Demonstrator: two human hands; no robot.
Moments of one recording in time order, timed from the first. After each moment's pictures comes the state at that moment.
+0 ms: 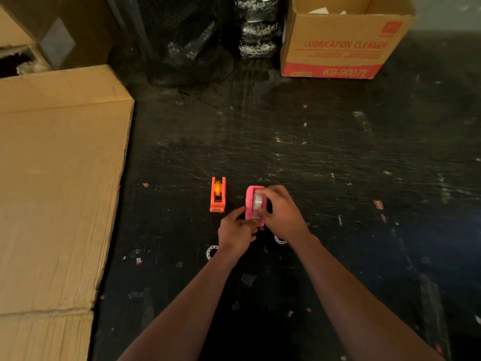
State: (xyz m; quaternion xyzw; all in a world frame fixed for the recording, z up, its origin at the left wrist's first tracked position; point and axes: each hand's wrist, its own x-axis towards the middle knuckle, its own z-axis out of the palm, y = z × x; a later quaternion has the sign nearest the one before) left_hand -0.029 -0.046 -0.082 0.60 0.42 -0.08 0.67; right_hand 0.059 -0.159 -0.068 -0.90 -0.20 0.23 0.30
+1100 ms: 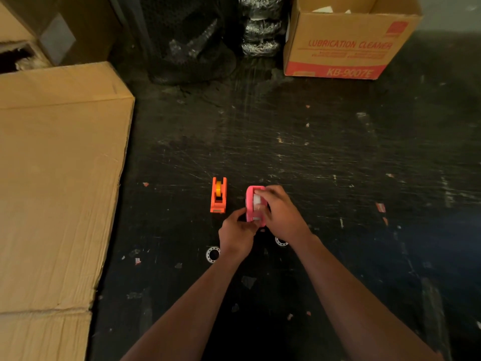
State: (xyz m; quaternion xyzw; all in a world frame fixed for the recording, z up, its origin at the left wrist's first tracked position) left_hand -0.030 -0.050 -0.083 0.70 0.42 -0.07 0.58; right_hand 0.064 -0.154 -0.064 -0.91 -0.24 0.25 0.24
